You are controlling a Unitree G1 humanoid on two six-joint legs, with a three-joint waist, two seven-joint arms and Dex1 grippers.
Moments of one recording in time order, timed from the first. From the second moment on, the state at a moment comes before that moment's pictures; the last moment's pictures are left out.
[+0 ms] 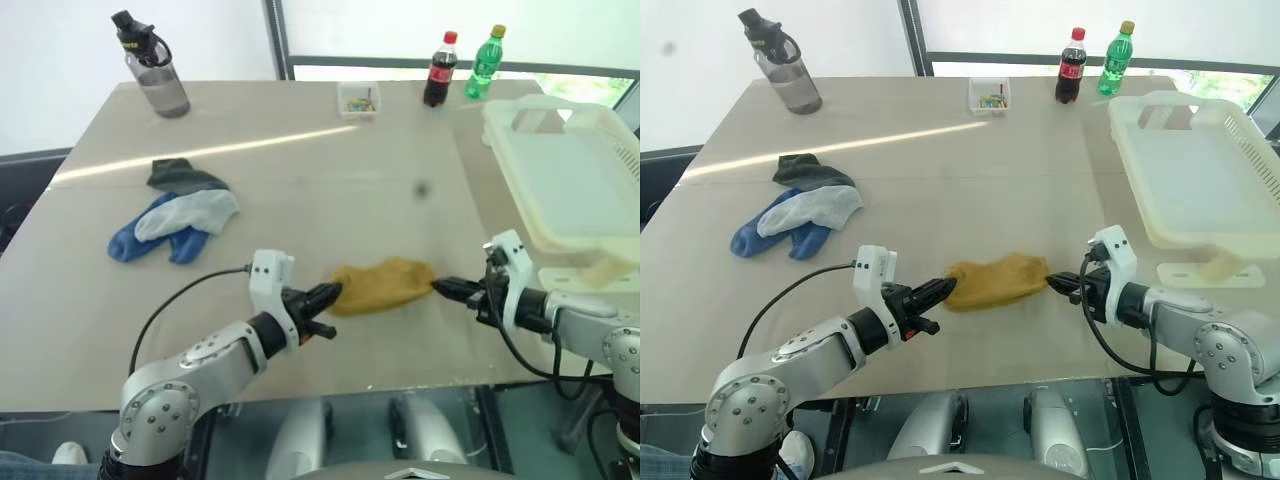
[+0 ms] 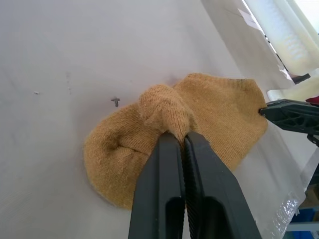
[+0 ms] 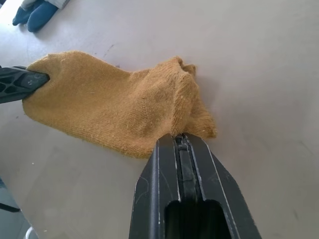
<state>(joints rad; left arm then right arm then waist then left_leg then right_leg) 0.02 0.43 0.07 -0.70 -1.24 0.99 0.18 -0.17 -0.58 -0.20 -0.53 0.95 1.24 0.36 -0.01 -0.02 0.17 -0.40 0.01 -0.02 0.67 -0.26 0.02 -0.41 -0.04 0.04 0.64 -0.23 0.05</state>
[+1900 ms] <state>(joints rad) 0.02 0.41 0.03 -0.66 -1.10 0.98 0.13 -0.16 -0.58 0.19 -0.45 0.44 0.80 0.52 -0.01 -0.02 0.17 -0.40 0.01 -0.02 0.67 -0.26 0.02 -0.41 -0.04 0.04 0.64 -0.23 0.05</state>
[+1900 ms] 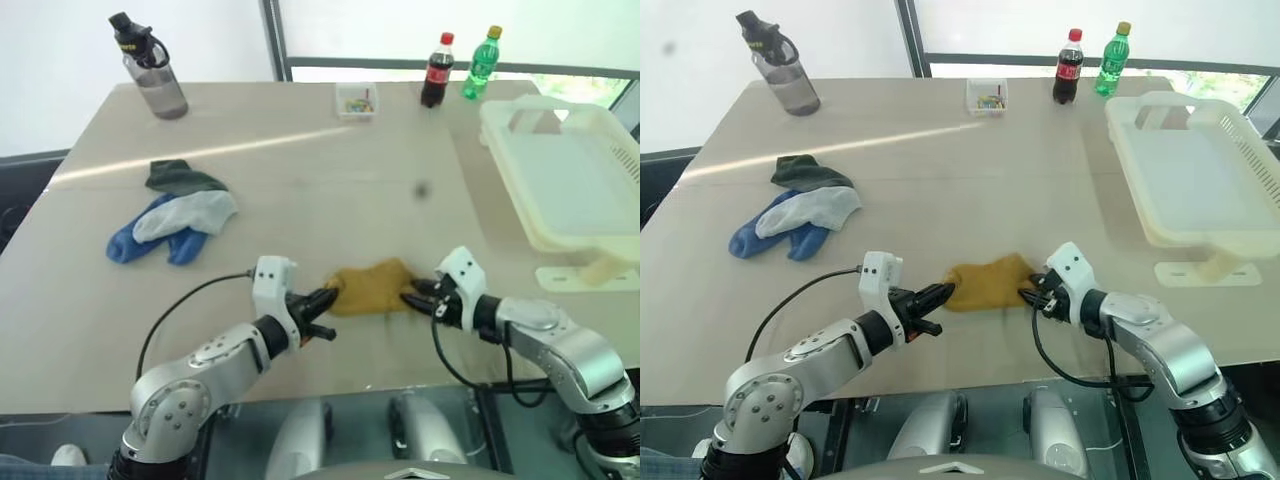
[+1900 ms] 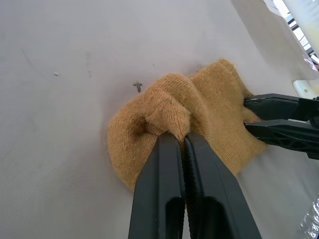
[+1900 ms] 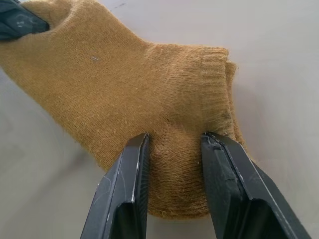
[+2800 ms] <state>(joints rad) 0.05 0.42 0.21 -0.56 -1.20 1.04 0.17 -0.16 -0.52 0.18 -0.46 0.42 0.87 0.49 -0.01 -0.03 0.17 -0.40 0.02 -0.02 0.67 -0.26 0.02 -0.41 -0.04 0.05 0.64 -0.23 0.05</state>
